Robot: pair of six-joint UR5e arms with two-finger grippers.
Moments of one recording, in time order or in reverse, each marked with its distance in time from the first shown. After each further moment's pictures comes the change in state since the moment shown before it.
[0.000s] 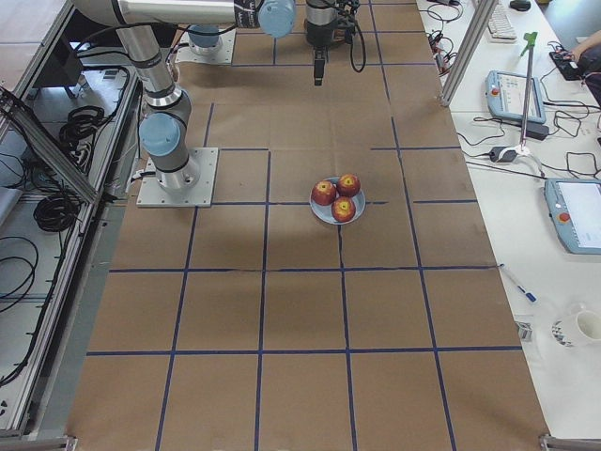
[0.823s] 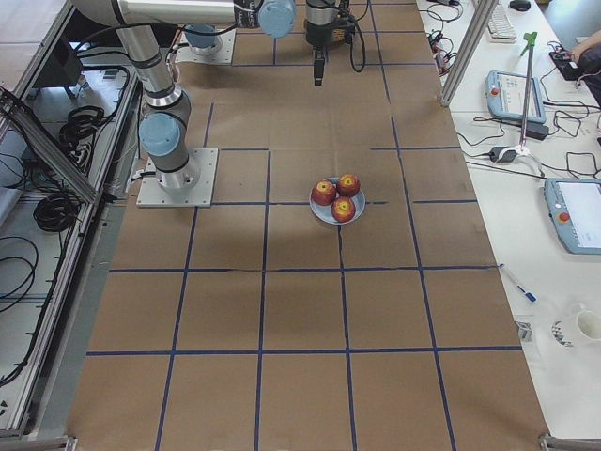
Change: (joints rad) left arm -0.133 0.087 0.122 -0.053 -0.062 -0.291; right arm 0.000 0.000 0.000 -0.001 0.000 0.000
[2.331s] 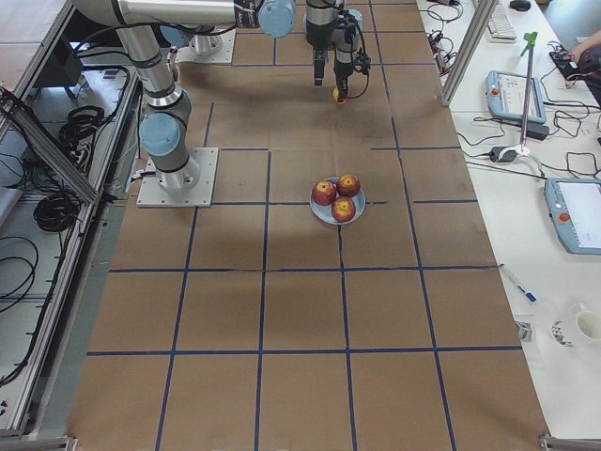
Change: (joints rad) left arm -0.523 -0.270 0.144 0.144 -0.065 -0.622; right arm -0.001 0.000 0.000 0.000 0.000 -0.001
